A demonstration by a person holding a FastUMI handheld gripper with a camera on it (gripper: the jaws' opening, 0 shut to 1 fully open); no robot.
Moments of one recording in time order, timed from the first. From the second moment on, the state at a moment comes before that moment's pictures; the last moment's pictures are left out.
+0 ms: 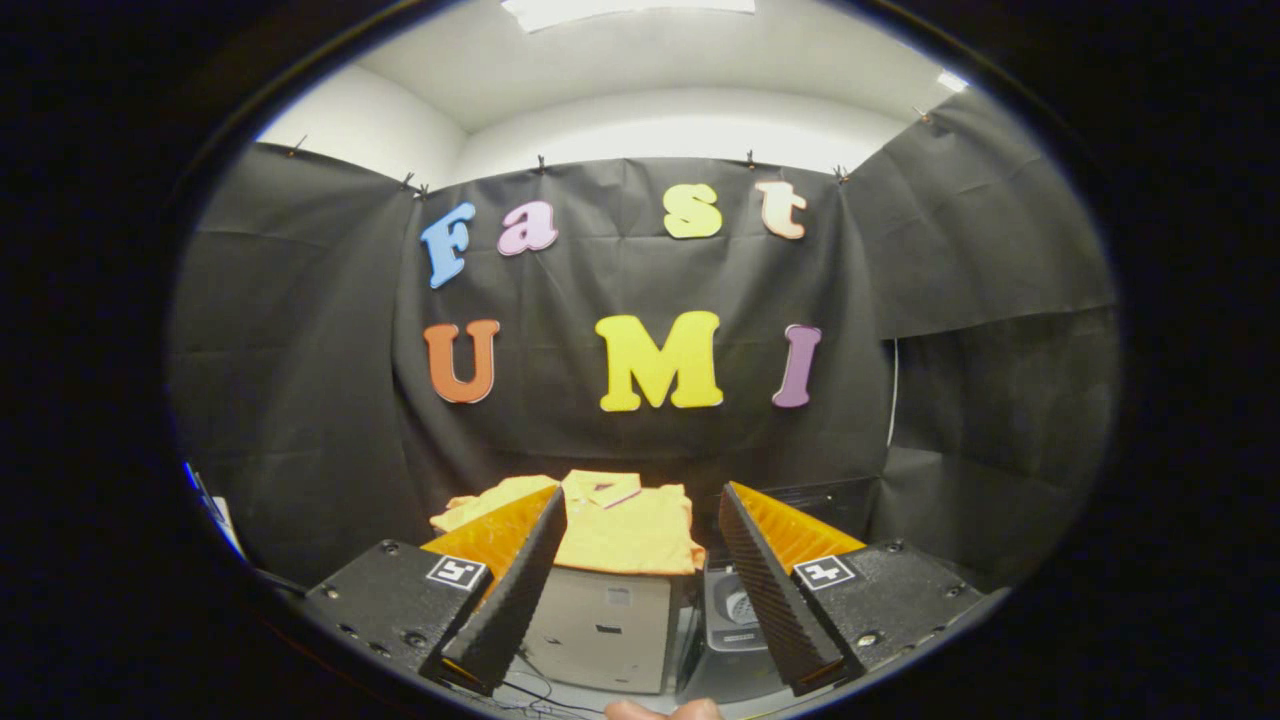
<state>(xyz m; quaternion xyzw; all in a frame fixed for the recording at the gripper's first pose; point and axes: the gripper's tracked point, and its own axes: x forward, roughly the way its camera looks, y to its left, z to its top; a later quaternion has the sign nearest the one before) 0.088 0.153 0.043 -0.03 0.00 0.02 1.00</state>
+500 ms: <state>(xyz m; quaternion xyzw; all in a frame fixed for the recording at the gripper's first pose) 0.252 0.206 0.036 0.01 0.11 0.09 0.99</state>
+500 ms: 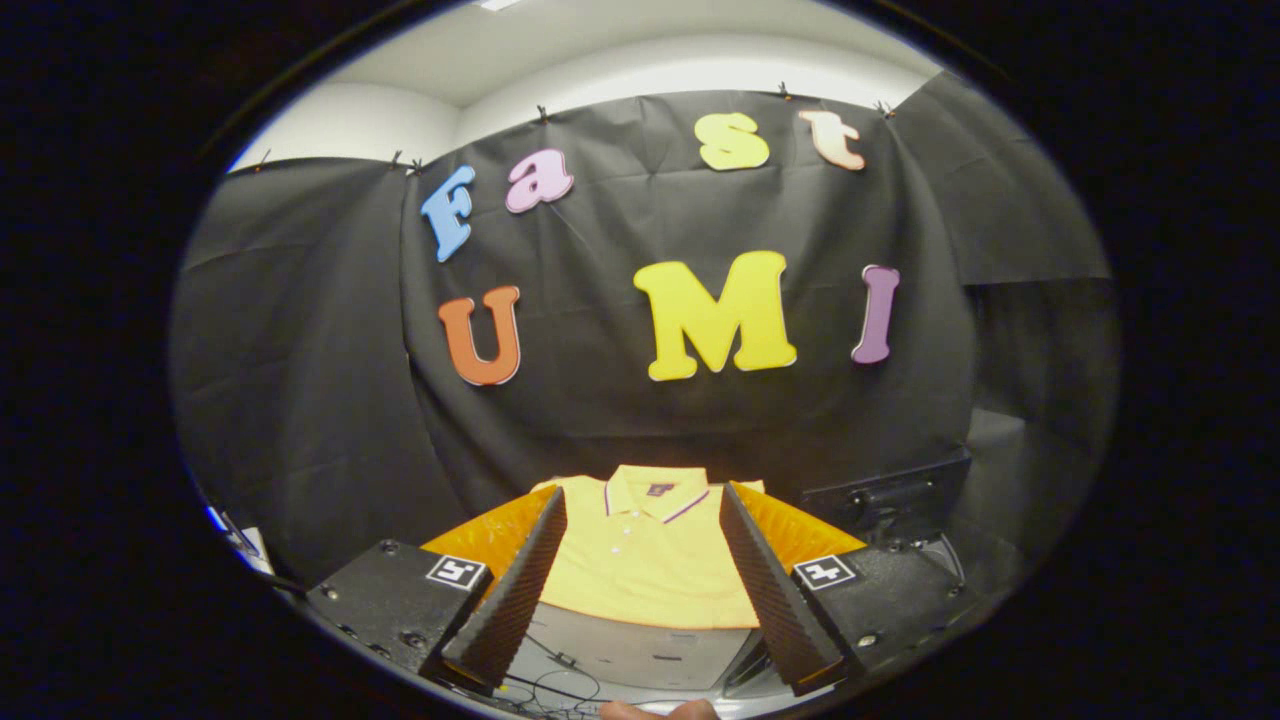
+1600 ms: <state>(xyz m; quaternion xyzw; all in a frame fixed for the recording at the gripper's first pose) 0.409 0.248 -0.102 -0.02 0.50 0.06 0.86</state>
